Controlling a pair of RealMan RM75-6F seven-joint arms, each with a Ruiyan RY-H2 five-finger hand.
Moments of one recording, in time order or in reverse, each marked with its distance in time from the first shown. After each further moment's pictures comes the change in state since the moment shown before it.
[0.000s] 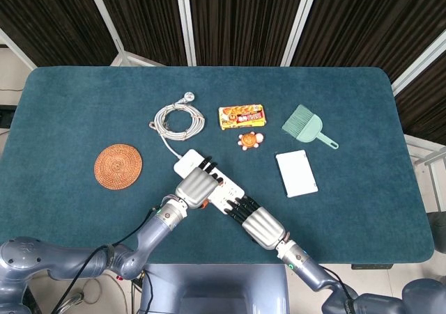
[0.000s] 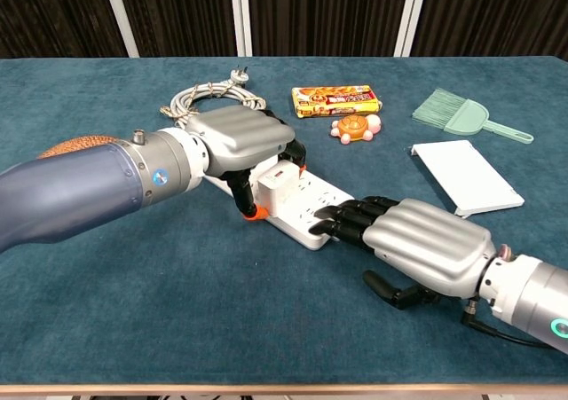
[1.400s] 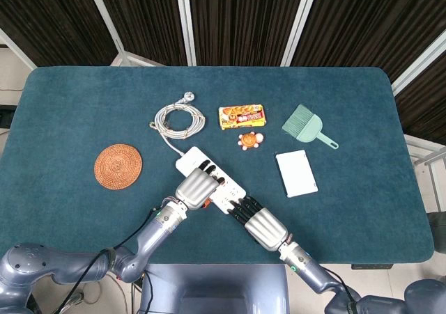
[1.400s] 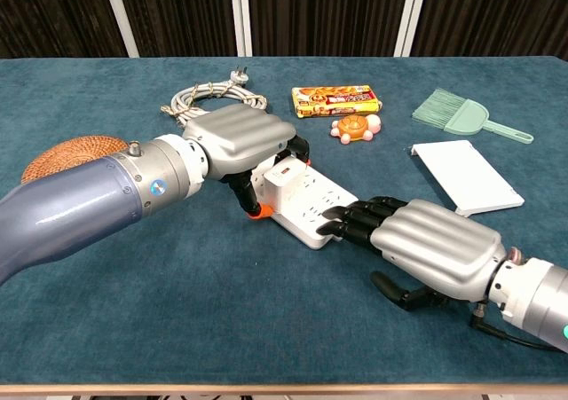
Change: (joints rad) left arm 0.042 -0.049 0.006 0.068 0.144 0.059 -0.100; right arm -0.004 0.013 -0.023 -0.019 -0.003 0.020 -0.016
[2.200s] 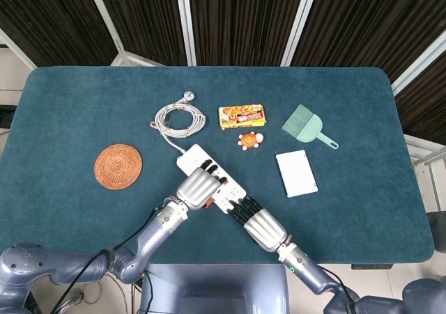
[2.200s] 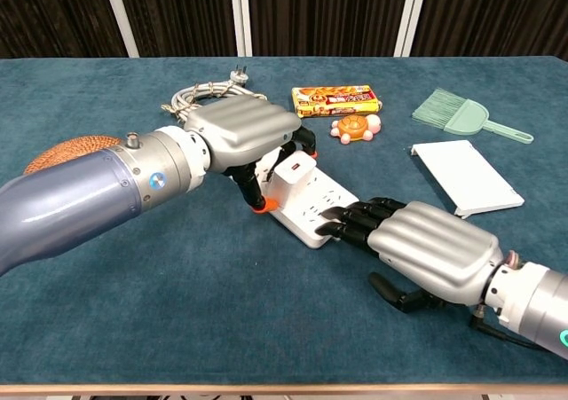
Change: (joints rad) left arm 0.004 0.012 -0.016 -0.040 0.026 0.005 0.006; right arm 0.004 -0.011 -0.011 -0.004 -0.012 0.001 -0.007
